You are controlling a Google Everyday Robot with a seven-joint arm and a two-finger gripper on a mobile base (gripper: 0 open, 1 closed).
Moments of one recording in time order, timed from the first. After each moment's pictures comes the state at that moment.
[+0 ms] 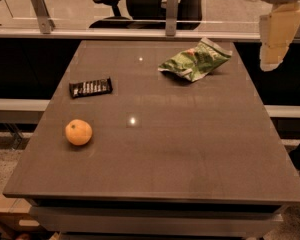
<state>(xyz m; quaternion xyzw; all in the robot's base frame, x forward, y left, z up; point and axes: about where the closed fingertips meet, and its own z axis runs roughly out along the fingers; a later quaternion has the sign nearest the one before) 0.531 -0.199 1.046 -0.72 0.65 -0.19 0.16</state>
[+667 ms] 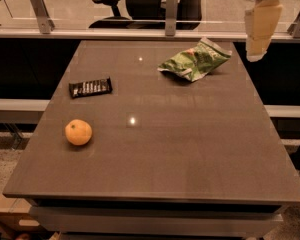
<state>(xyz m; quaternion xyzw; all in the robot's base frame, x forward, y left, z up) 0.573 -0.192 1.037 -0.72 0.65 -0.19 0.15</state>
